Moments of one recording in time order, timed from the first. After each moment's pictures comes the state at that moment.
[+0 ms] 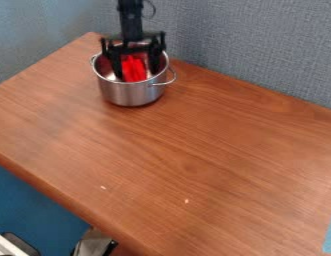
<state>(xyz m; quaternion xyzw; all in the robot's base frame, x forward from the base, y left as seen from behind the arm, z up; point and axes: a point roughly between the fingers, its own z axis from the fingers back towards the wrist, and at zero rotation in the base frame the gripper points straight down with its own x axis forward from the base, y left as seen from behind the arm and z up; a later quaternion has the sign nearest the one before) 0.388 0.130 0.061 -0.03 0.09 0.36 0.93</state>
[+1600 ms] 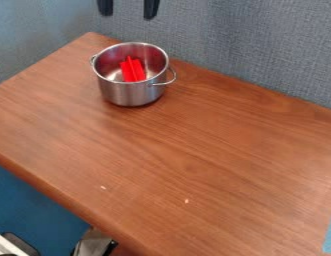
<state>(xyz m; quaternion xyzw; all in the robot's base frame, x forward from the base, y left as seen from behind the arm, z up) 0.332 0.090 0.167 -0.02 0.18 0.17 0.97</state>
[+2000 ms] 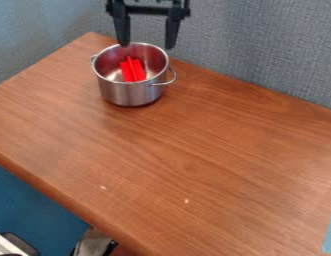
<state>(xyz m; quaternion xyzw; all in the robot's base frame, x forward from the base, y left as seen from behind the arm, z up) 0.323 0.056 0.140 -0.03 0.19 0.26 0.95</state>
